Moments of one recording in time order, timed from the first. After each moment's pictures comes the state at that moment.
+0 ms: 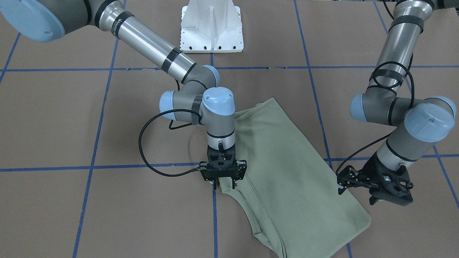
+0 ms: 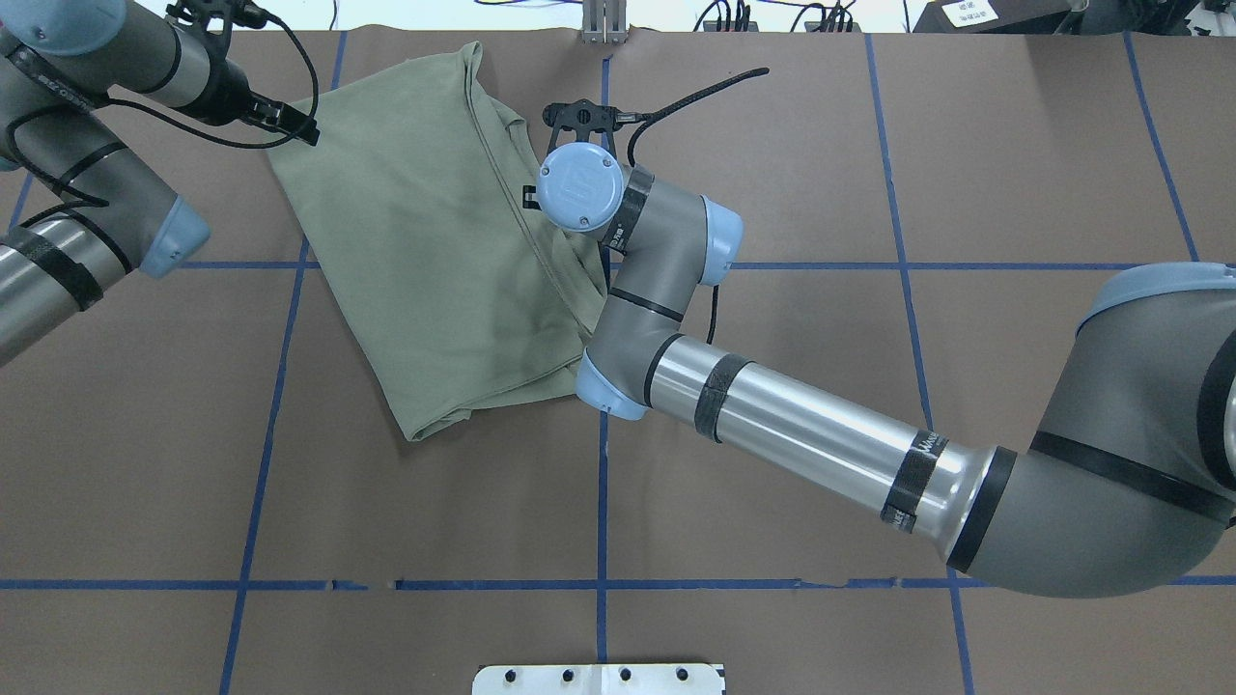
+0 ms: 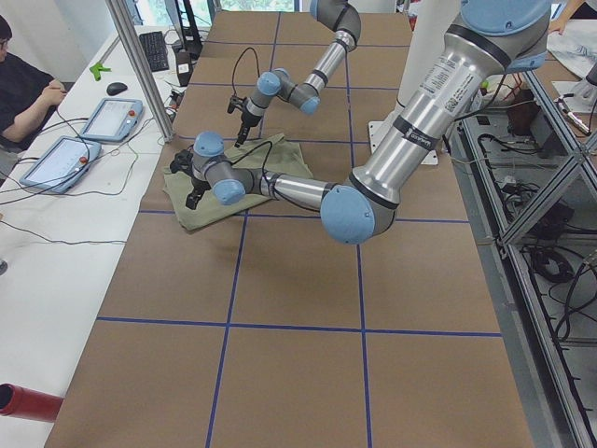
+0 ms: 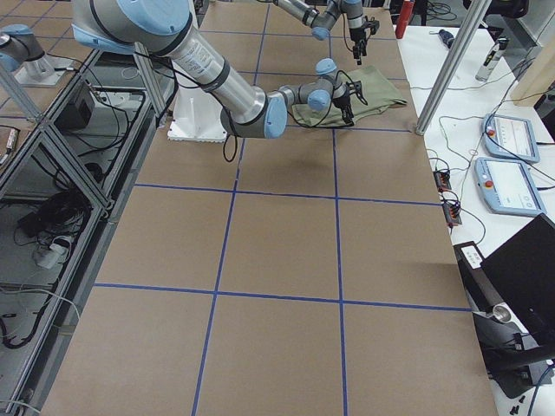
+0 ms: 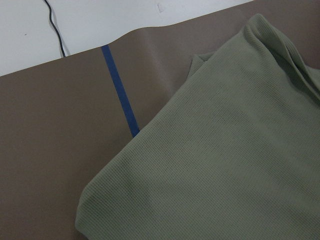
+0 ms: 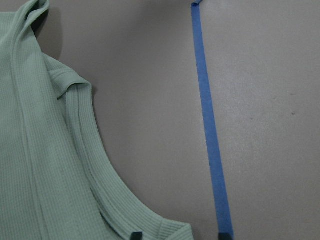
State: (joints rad) left arm -1.04 -2.17 -1.10 -2.35 -2.06 -0.57; right arm 0.58 -0.44 0.76 -0.95 1.49 1.23
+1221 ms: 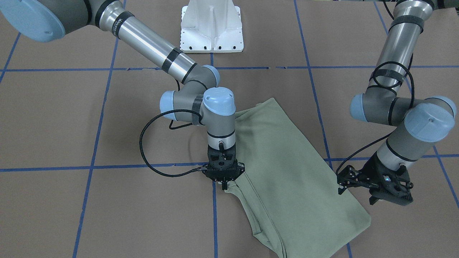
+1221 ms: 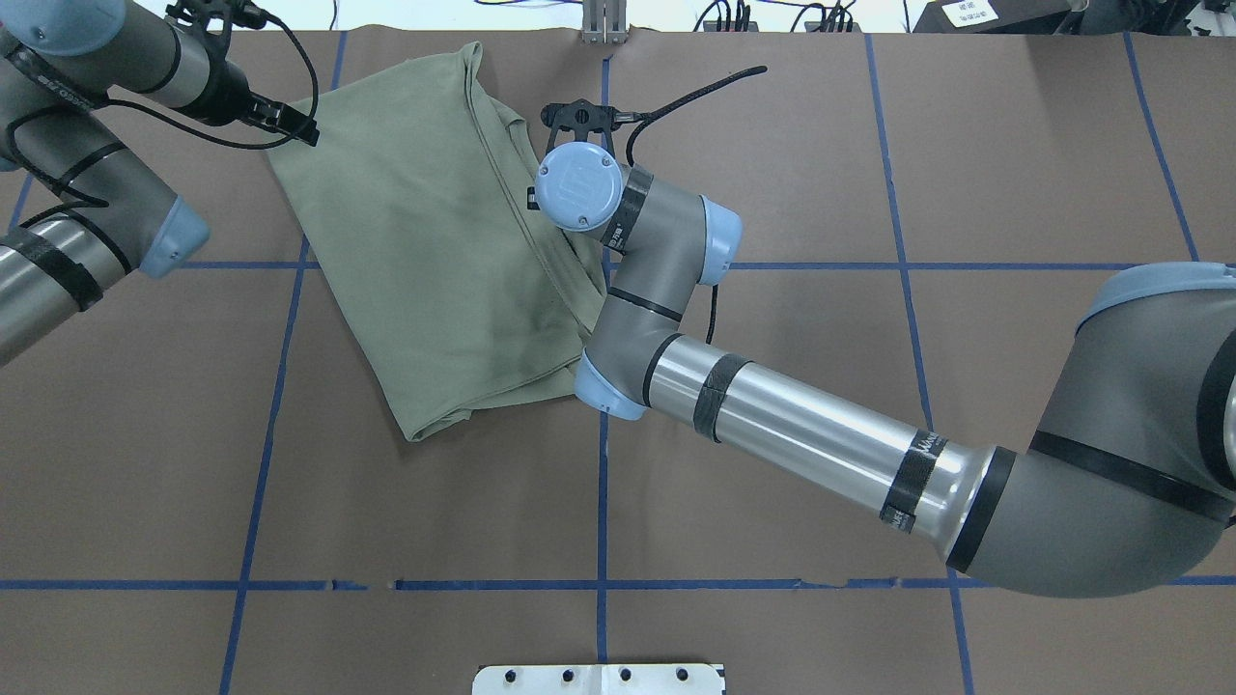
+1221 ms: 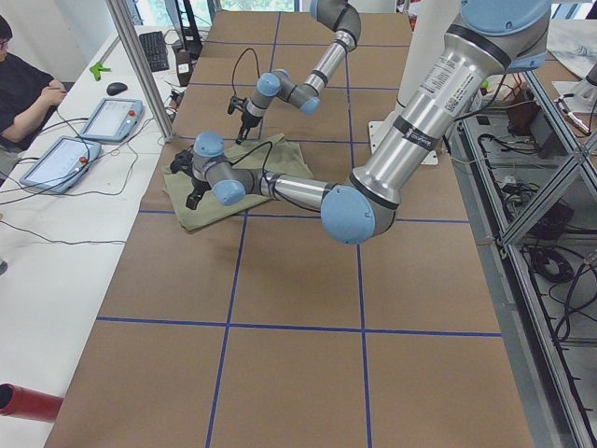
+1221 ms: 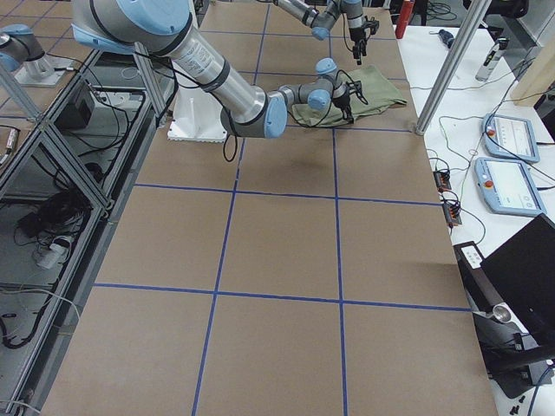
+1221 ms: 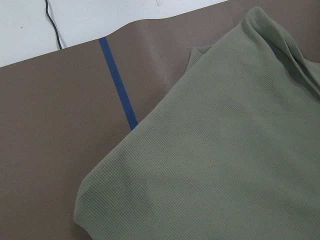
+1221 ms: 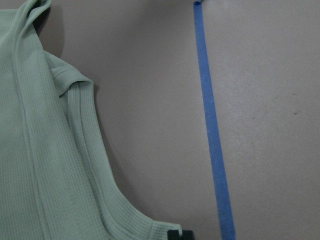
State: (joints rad) left arm -1.04 -2.17 -1.10 -2.35 -2.06 -0.57; right arm 0.58 -0.44 0.77 -0.96 1.49 1.22
